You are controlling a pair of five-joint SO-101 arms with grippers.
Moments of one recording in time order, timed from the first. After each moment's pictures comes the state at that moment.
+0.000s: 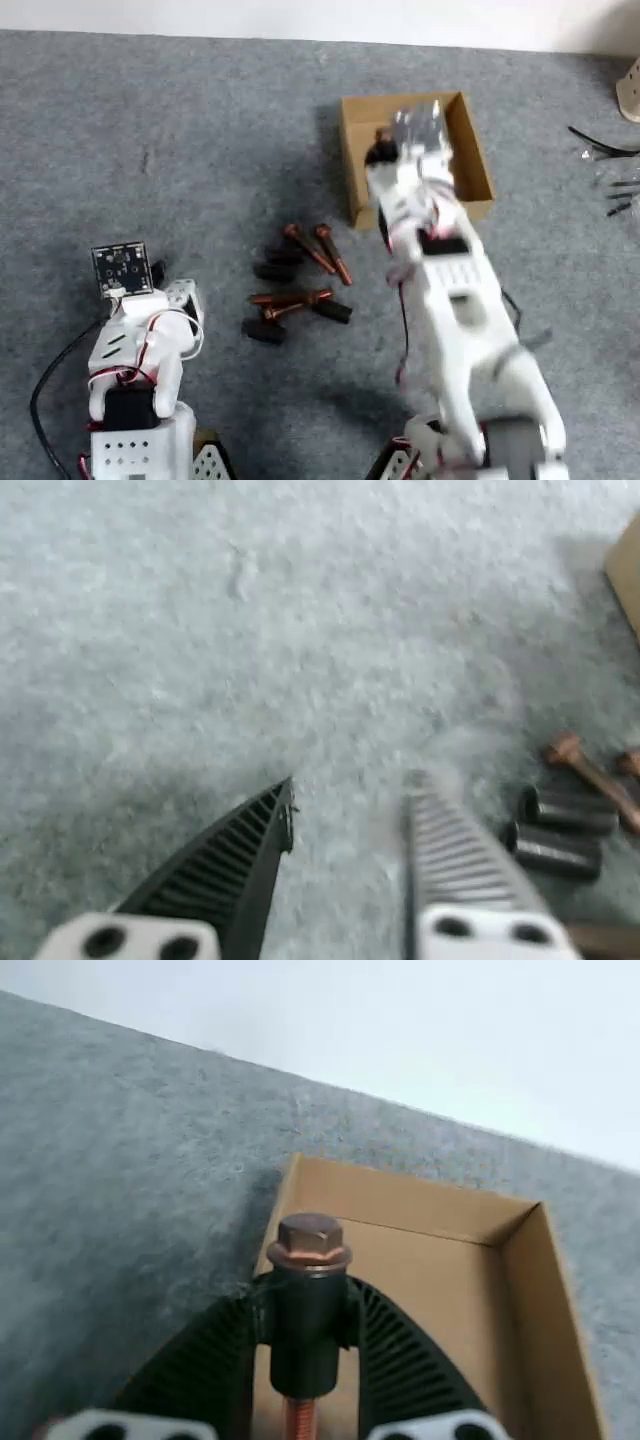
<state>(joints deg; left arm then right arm) -10.2 -104.3 94.8 48.3 9.6 -13.4 -15.5 38.8 6.5 9.0</state>
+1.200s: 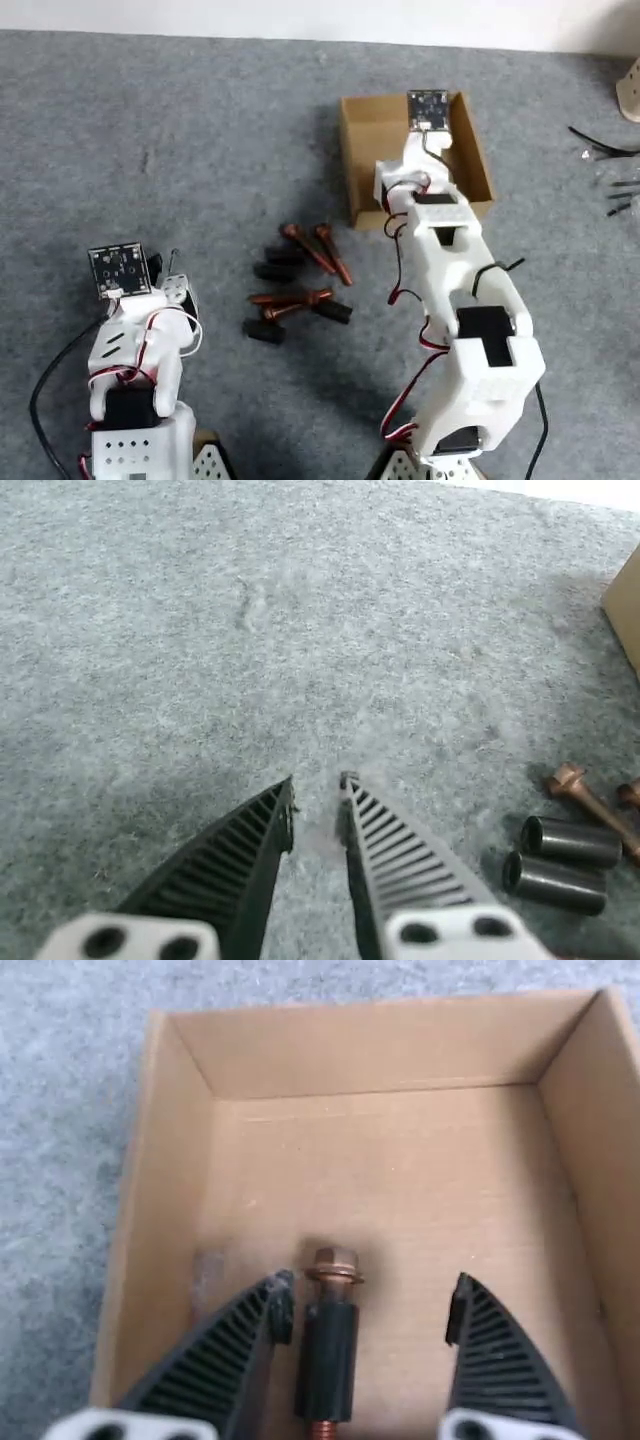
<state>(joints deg) -10.6 -104.3 95.4 45.9 9.6 -9.8 12.4 21.0 11.8 0.7</state>
